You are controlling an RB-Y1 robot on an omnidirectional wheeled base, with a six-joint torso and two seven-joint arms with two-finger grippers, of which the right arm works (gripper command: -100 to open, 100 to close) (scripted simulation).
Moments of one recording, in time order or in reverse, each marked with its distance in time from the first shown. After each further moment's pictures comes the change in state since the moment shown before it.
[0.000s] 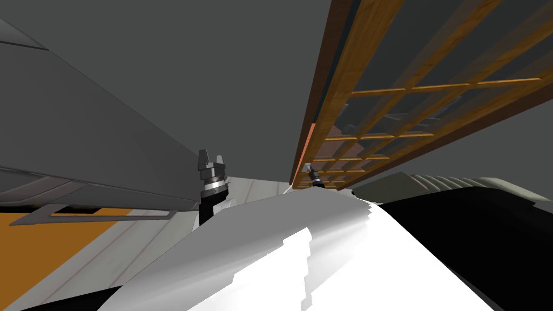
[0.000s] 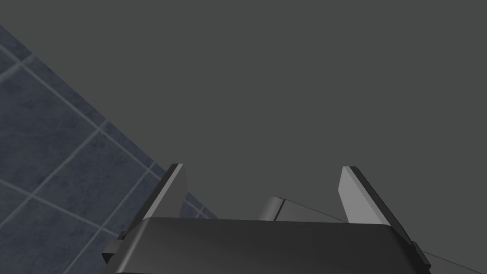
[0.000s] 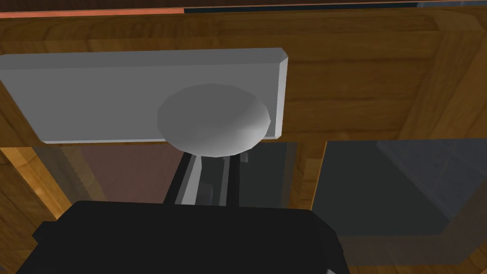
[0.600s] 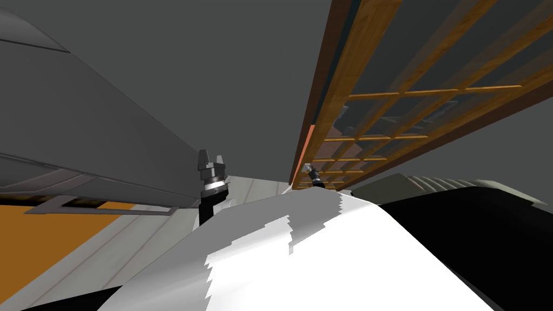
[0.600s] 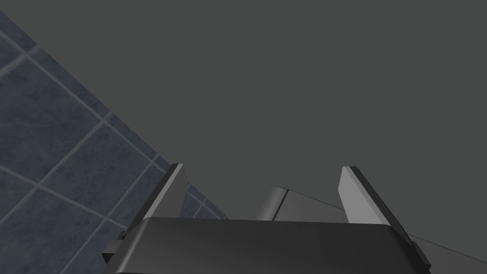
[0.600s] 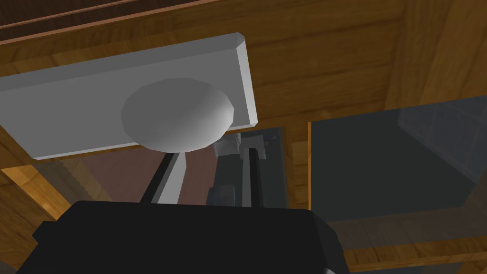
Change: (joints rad) arm 0.005 -0.006 0.012 -0.026 -0.048 0.021 -0.132
